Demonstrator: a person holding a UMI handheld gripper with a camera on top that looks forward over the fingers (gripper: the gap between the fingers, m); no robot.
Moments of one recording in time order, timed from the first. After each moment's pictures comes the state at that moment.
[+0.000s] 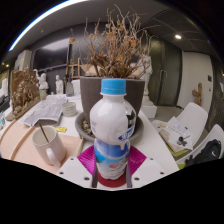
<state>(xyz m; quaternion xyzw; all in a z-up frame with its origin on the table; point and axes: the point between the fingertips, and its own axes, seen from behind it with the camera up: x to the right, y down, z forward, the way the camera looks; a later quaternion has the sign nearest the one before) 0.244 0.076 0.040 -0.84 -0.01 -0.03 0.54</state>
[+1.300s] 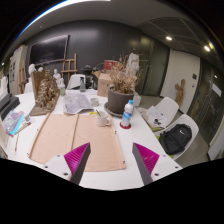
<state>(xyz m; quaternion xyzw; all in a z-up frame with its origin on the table) 0.053 -0.325 0.235 -0.88 0.05 -0.10 0.47</state>
